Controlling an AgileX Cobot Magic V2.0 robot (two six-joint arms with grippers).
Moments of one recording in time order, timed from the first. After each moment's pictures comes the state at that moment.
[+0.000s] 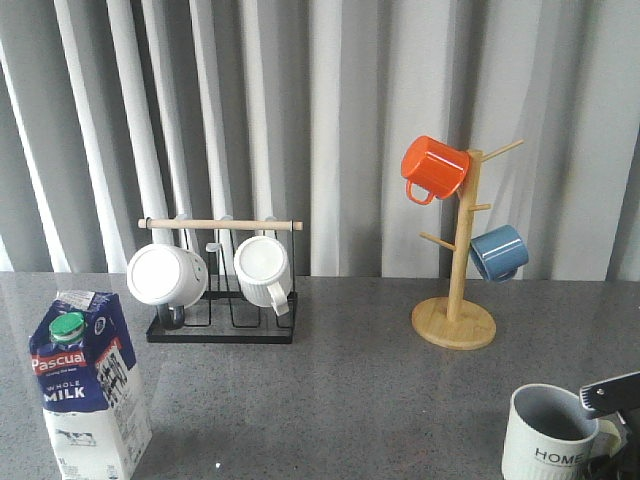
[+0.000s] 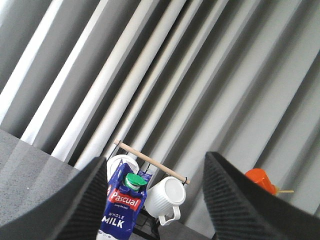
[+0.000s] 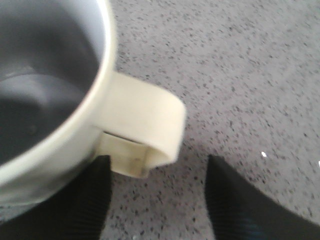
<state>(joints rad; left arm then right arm) -0.01 -0.01 -0.42 0.22 0.26 -0.80 -0.05 1.51 -0.74 -0.49 0.15 0.23</state>
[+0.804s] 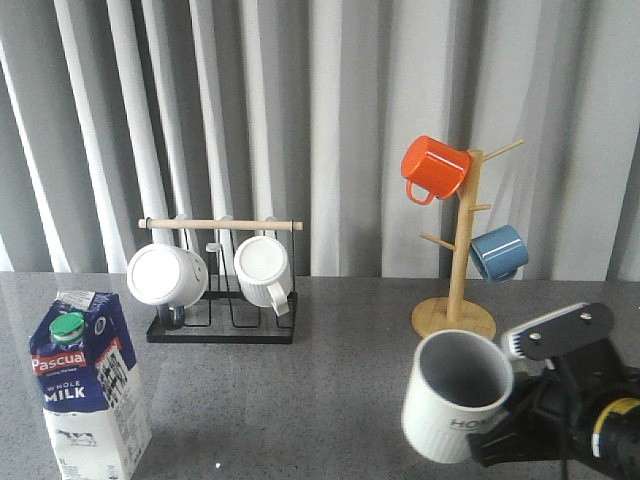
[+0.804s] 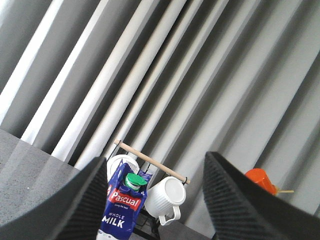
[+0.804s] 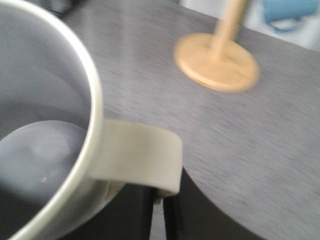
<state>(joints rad) -0.01 -0.01 -0.42 0.22 0.26 -0.80 0.26 1.34 -0.80 -0.44 0.05 0.28</state>
